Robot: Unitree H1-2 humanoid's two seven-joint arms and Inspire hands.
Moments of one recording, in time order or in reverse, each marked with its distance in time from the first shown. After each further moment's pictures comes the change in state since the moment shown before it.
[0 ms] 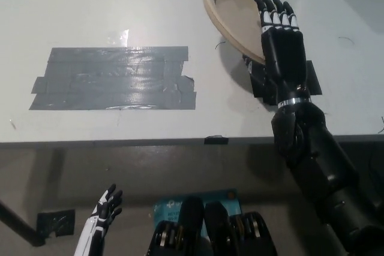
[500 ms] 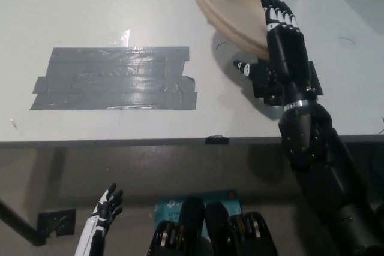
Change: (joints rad) left_arm 0.000 -0.007 0.002 0.000 0.000 -0.002 0.001; right_arm 0.067 0.019 -0.102 -0.238 0.128 -0.058 0.219
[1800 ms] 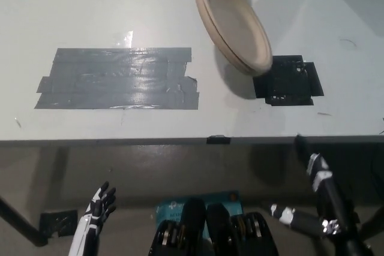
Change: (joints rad) left_arm 0.001 -0.006 0.032 0.002 -0.002 -0.005 0.001; right_arm 0.751 0.015 -0.114 -0.704 0.588 -0.013 0.374
